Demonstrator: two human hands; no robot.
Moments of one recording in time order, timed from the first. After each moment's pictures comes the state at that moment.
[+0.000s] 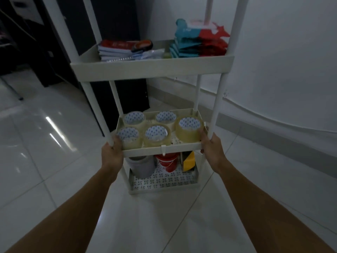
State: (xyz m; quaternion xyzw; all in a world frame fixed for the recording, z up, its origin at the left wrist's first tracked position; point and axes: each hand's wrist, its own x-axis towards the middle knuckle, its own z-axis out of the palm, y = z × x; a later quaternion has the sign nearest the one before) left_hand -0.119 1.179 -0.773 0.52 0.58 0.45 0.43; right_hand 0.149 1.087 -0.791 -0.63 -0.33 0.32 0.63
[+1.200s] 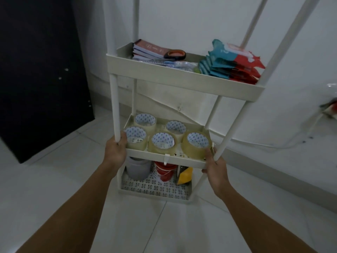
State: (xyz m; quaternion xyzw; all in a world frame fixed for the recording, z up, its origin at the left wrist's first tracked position) left_hand 0.068 1.242 -0.775 0.57 0.45 0.42 0.54; right_hand 0.267 1.043 -0.786 -0.73 -0.20 0.19 0.63
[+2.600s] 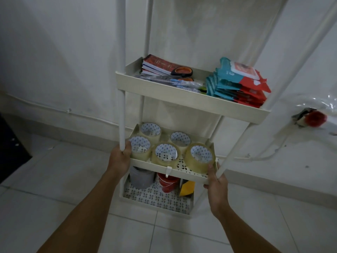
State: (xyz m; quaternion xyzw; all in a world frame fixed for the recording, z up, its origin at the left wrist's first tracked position) left_hand 0.267 1.331 -0.772 0.66 0.38 0.28 0.58; right_hand 0.370 1.071 -0.778 -0.71 -0.05 0.08 0.70
